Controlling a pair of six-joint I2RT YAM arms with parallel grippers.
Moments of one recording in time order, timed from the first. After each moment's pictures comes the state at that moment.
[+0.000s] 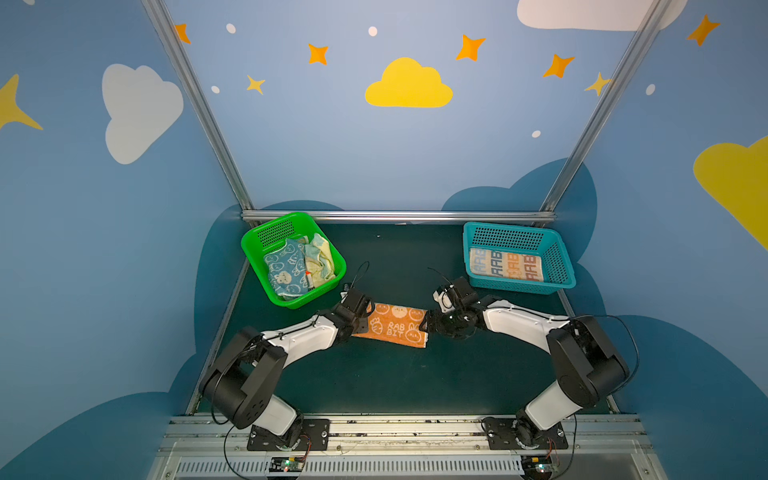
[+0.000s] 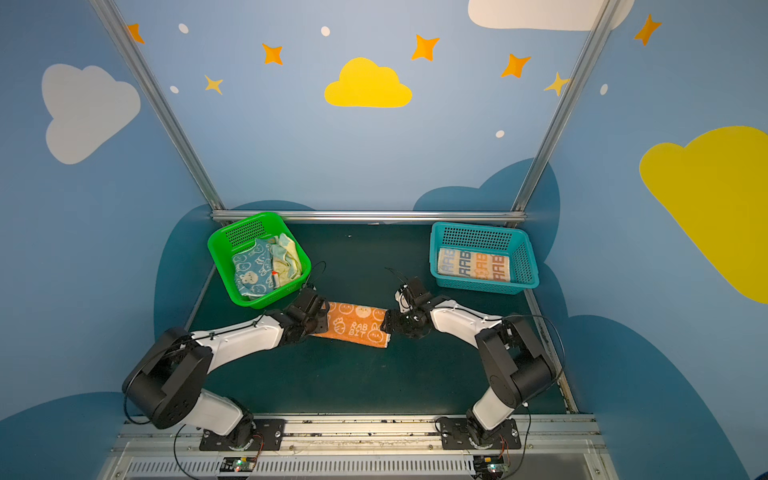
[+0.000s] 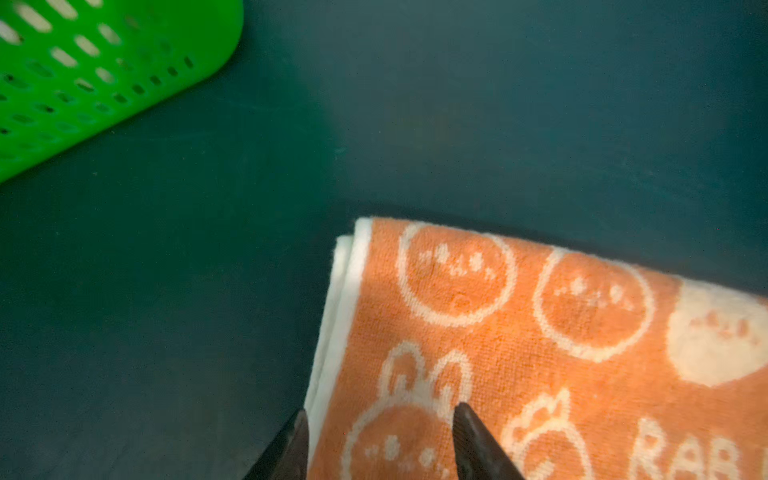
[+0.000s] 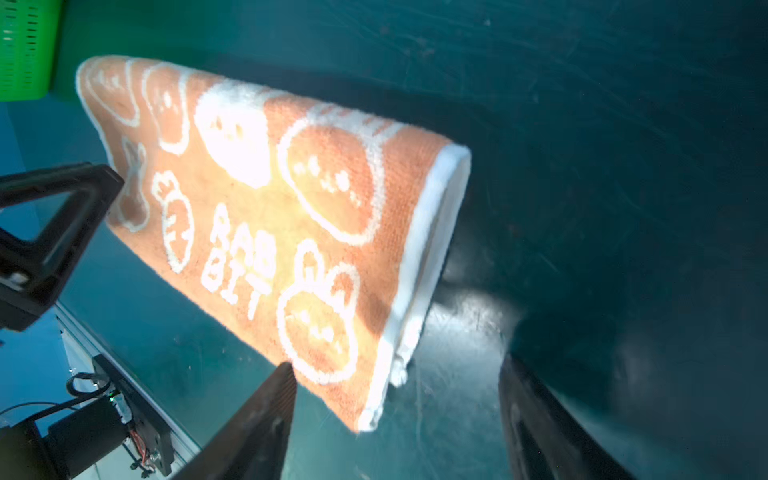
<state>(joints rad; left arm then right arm) -0.56 1.52 0.71 -0.21 -0.26 -0.60 0.58 1.63 0.87 -0.37 -0.35 0.55</state>
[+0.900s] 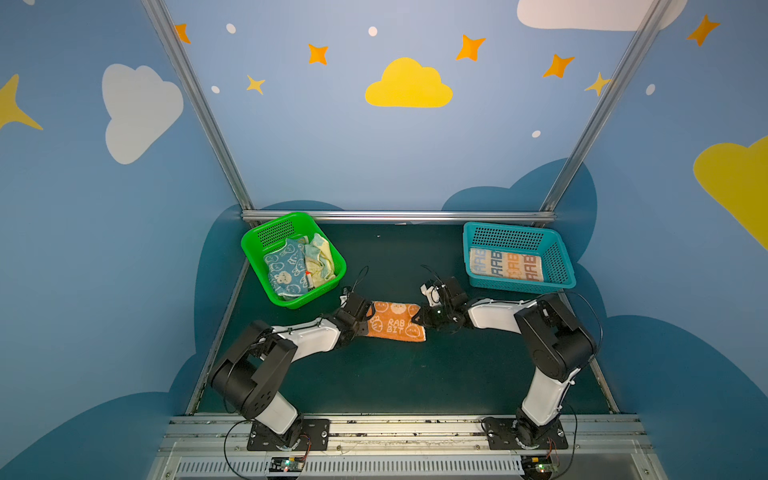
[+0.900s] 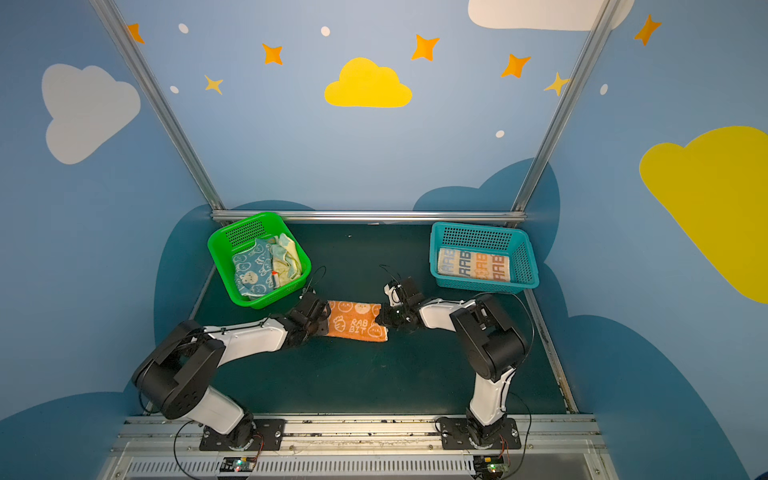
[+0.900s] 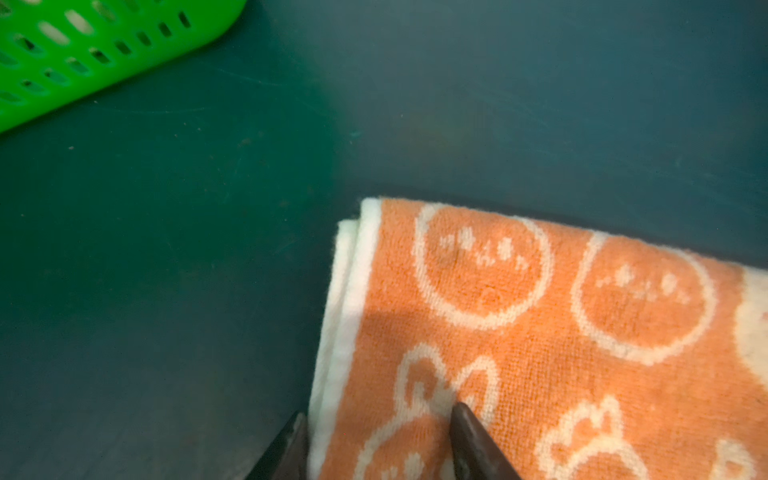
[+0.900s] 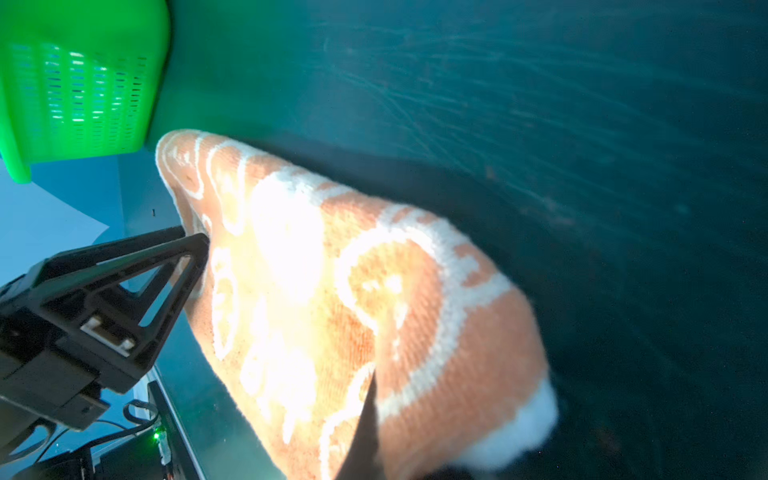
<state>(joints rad) -0.56 1.57 0.67 -0.11 -0.29 -0.63 0.60 1.83 0.90 -0.02 -0.44 0.60</state>
